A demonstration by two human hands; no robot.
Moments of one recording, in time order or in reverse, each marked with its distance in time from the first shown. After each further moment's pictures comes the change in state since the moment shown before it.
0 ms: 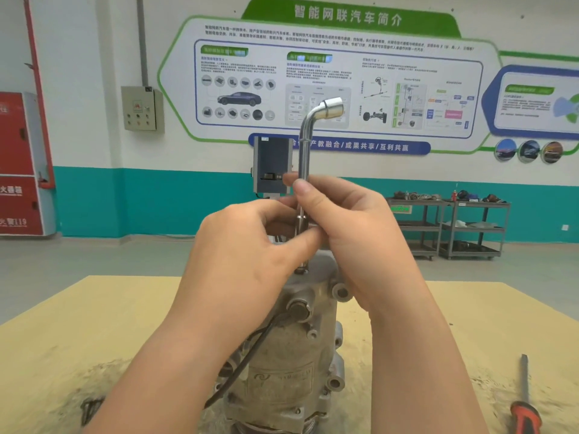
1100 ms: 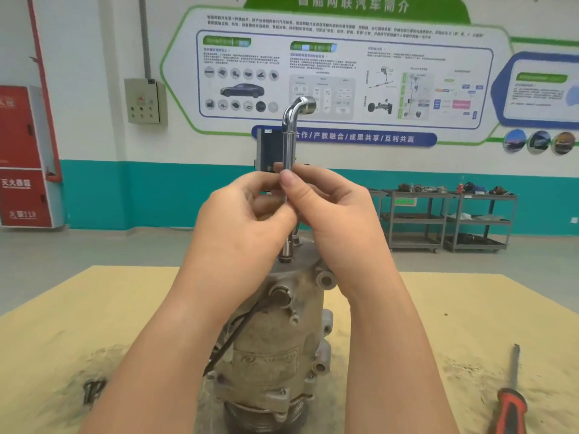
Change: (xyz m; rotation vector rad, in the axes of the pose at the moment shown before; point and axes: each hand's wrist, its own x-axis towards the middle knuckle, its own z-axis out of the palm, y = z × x) left_hand 0.006 0.008 0.009 -0.301 -0.016 -0.081; right_hand 0.005 0.013 -0.003 0.089 -0.010 -0.062
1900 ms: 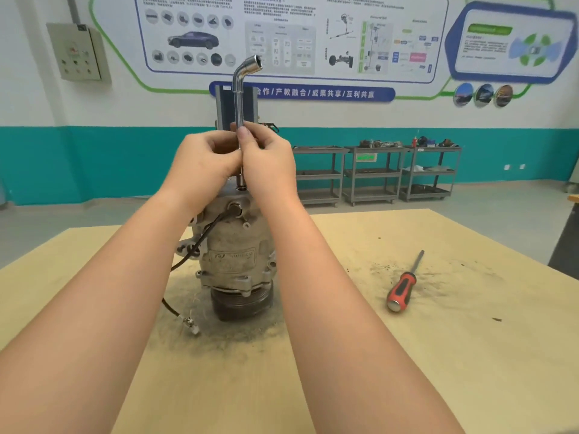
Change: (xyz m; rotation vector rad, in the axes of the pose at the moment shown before) left_hand -0.003 0.007 -0.014 0.064 -0.149 0.002; right_hand -0.023 -0.018 0.037 -0.265 0.284 0.123
